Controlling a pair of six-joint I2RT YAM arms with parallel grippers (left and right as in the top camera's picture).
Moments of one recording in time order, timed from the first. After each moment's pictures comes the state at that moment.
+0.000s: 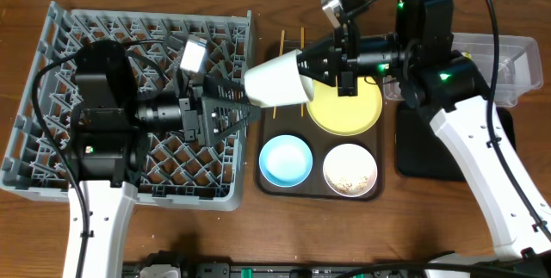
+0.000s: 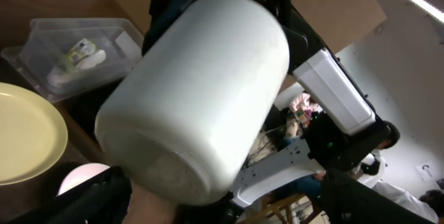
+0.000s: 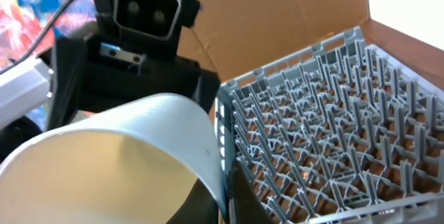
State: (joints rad) left arm -0.01 1.13 1.14 -0.42 1.45 -0.43; right arm 0.33 1.53 1.49 -0.34 -1.24 0.14
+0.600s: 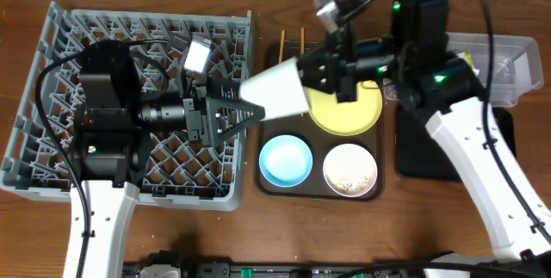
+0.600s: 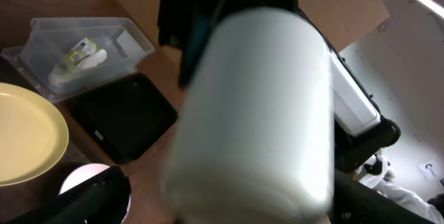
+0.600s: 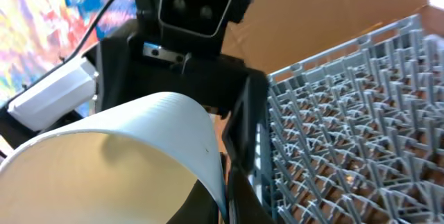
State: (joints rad) left arm -0.02 1.13 1.14 -0.42 1.43 -0.43; right arm 0.38 1.53 1.49 -0.33 -1.32 0.20
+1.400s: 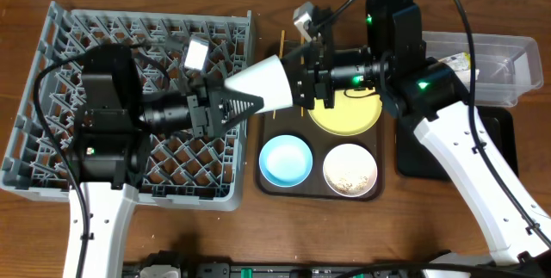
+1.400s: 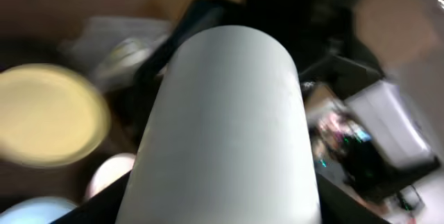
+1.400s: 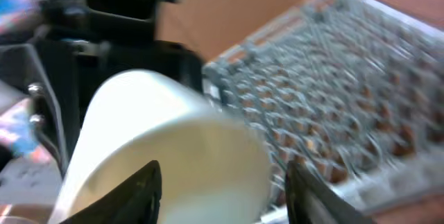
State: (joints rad) left arm -0.01 1.12 1.15 -0.57 1.22 -0.41; right arm 0.44 1.53 1.49 -0.49 -1.02 0.17
